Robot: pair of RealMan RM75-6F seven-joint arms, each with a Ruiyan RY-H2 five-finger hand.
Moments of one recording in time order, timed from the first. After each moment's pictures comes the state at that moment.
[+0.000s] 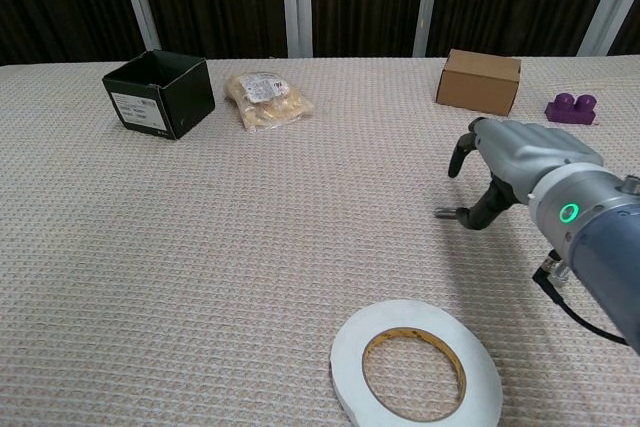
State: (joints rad) left arm -0.01 -1.08 -0.09 -1.71 1.41 1.55 0.06; right arm 0.59 -1.91 0.34 -1.71 -0.74 1.52 -0.99
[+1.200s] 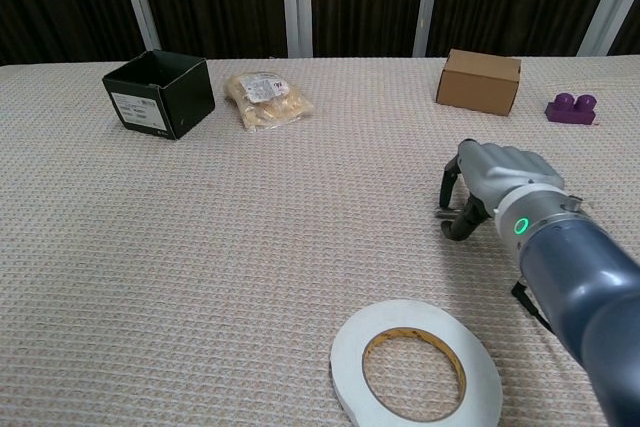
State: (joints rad) left arm -0.01 -1.07 -0.09 -1.71 1.40 1.55 0.04; right arm 0.65 -2.01 0.38 -1.48 -0.69 1.44 -0.92
